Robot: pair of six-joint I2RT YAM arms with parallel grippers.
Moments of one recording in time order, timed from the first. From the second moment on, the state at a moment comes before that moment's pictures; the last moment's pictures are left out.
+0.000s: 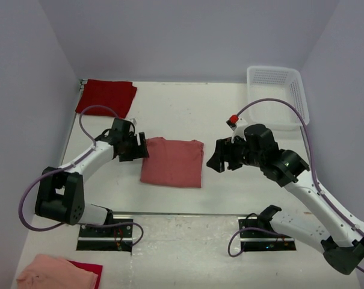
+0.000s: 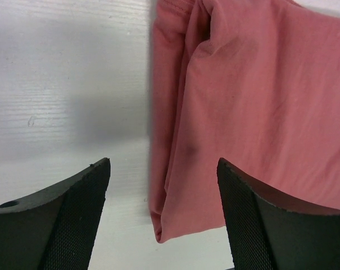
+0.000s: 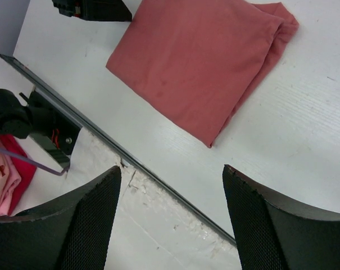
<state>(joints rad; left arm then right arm) -0.24 1.39 0.82 -0.47 0.12 -0.42 0.65 0.94 1.06 -0.77 -0.20 0.42</state>
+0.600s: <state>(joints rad) -0.20 1.56 0.84 -0.43 0.31 -0.36 0.65 0.82 0.95 -0.71 -0.23 0.41</state>
